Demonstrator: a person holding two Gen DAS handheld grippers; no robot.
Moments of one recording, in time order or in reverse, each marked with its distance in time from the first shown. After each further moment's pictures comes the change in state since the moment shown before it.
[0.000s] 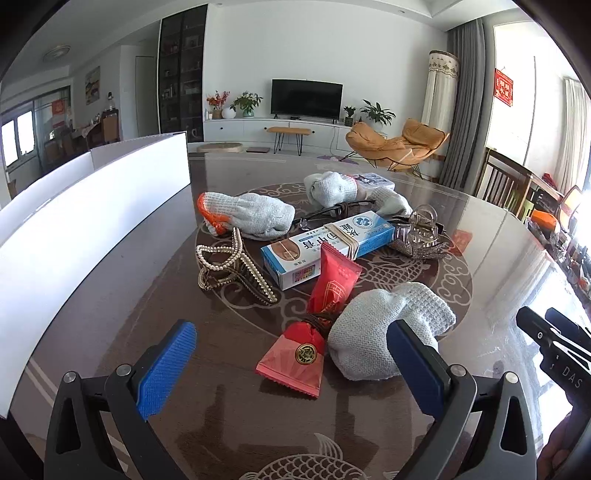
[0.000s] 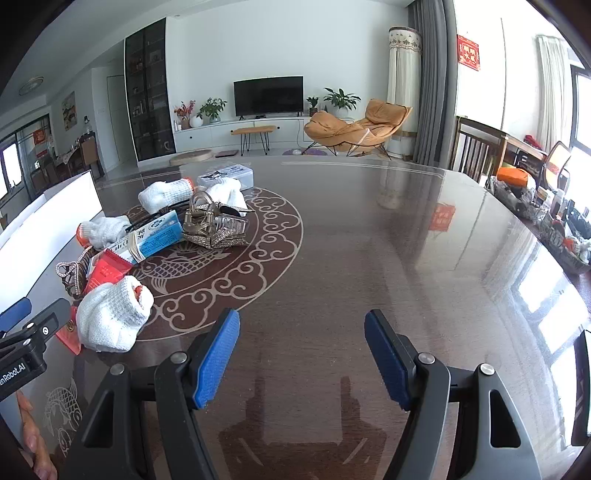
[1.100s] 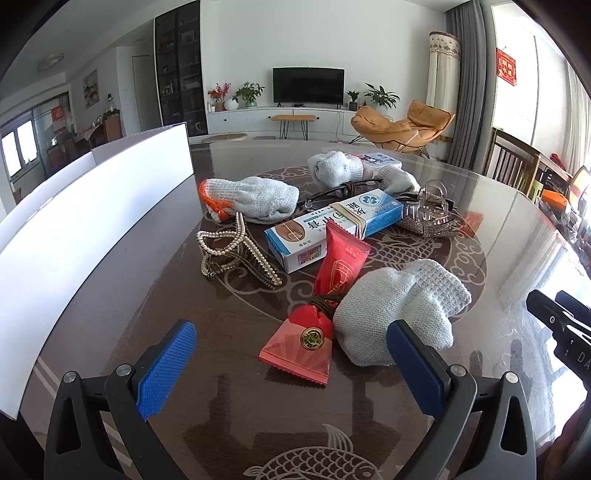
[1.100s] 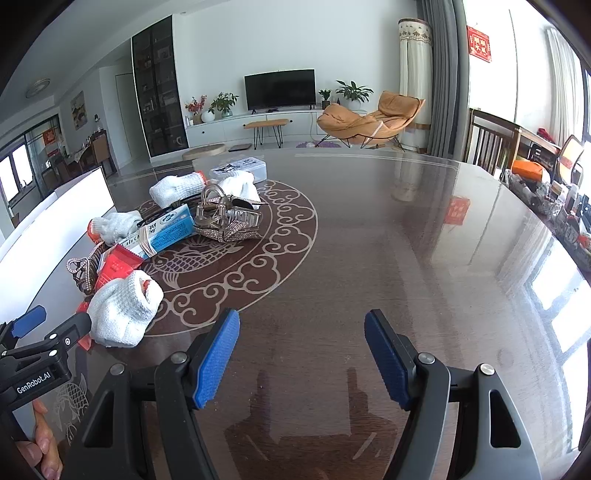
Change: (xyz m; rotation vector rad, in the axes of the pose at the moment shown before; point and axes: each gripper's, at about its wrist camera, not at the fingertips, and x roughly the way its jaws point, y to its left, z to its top) left arm 0.006 -0.006 -0.006 0.052 0.042 0.056; right arm 0.010 0.003 0.001 -0.004 0.046 0.027
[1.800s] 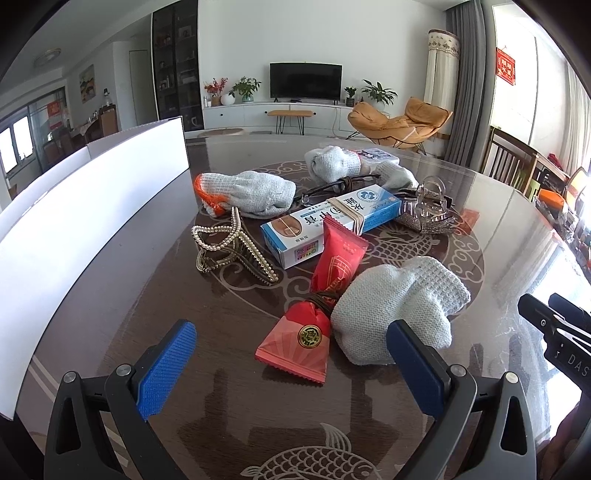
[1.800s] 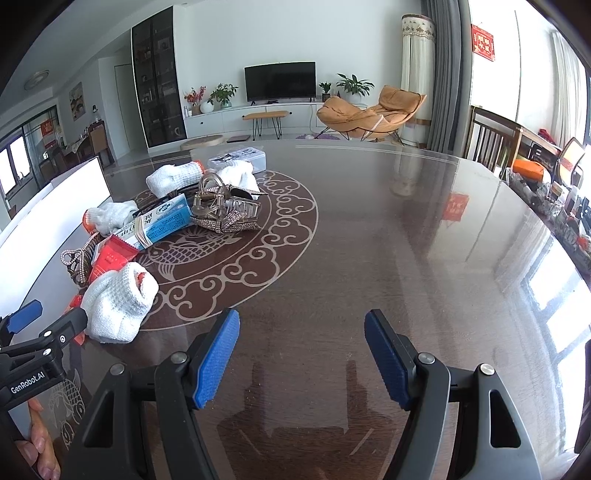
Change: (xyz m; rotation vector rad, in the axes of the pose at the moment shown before) left arm 0.004 0.002 0.001 -0.011 0.021 -0.025; right arm 0.007 0.002 0.000 -0.013 0.039 -0.011
